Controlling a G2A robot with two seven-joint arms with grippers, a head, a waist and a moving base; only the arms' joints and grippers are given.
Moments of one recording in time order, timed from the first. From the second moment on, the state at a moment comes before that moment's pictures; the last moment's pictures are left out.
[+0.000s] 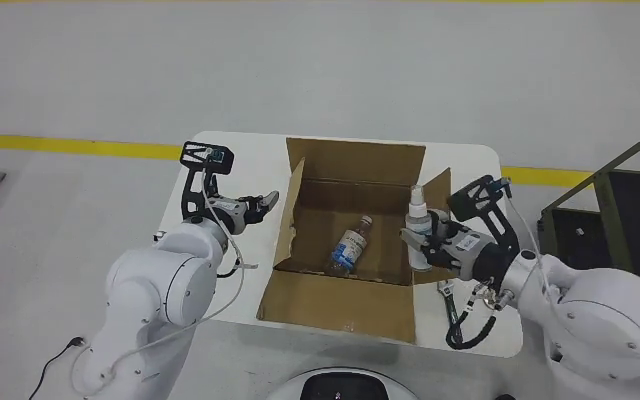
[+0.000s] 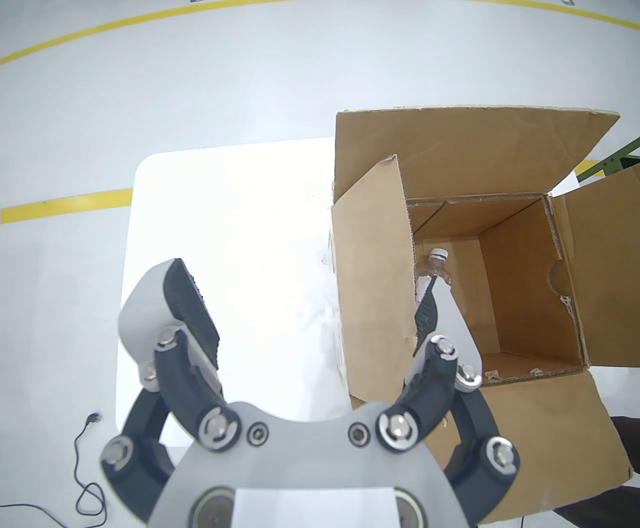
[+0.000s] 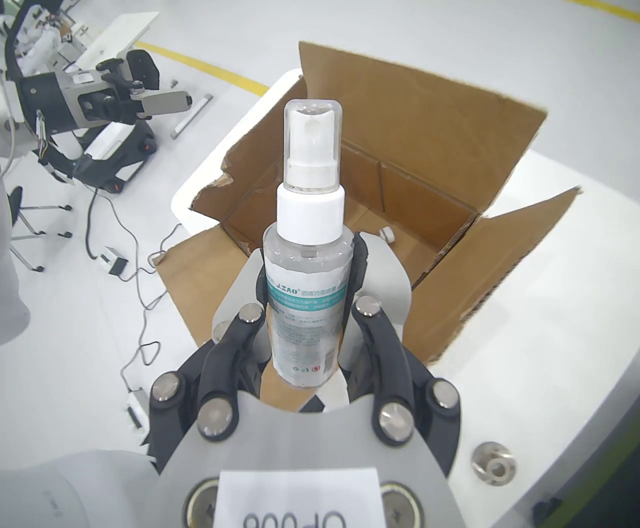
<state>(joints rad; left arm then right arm) 1.05 -1.29 -1.31 -2.14 1.27 0.21 -1.18 -1.25 -1.14 1.57 -2.34 -0.65 0.07 1.25</state>
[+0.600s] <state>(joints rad) 1.05 -1.29 -1.31 -2.14 1.27 0.21 -1.18 -0.96 -1.19 1.10 -1.93 -1.01 0.50 1.18</state>
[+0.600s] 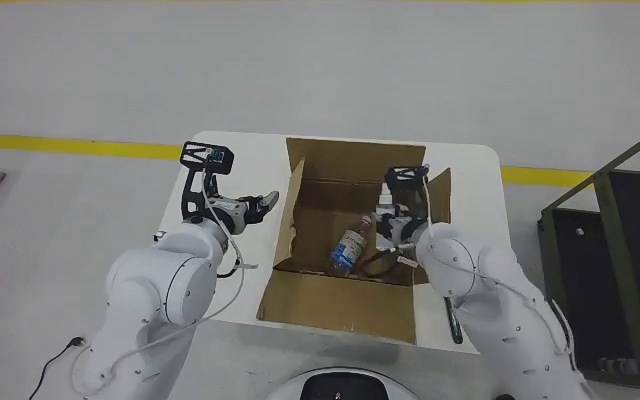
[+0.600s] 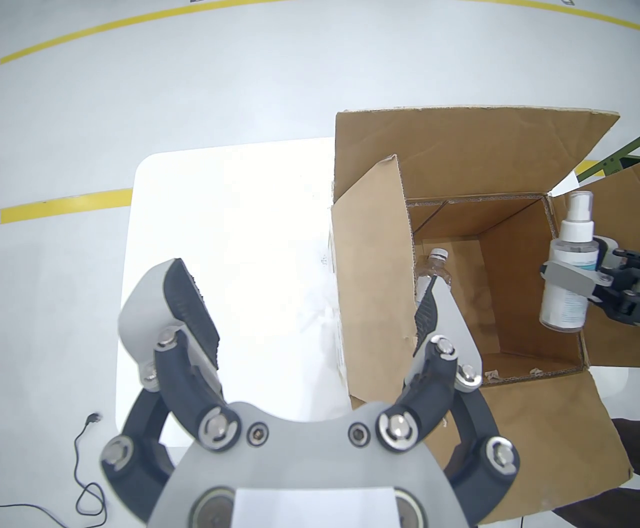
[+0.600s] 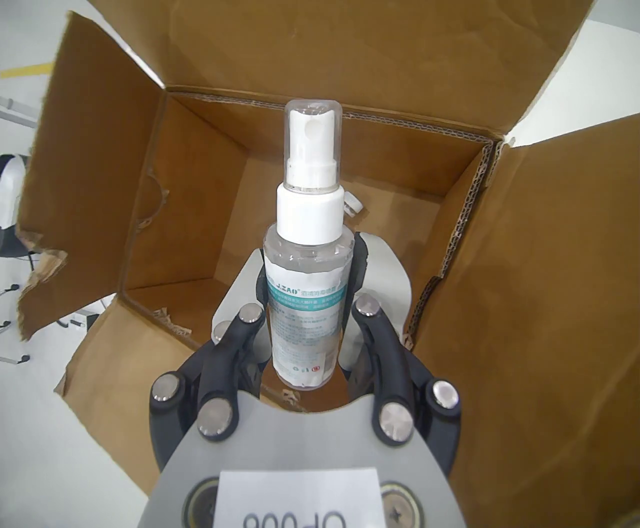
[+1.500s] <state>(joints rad) 1.05 -1.29 -1.31 -2.14 1.27 0.21 -1.18 -0.86 -1.27 0.95 -1.61 -1.14 0.62 1.20</state>
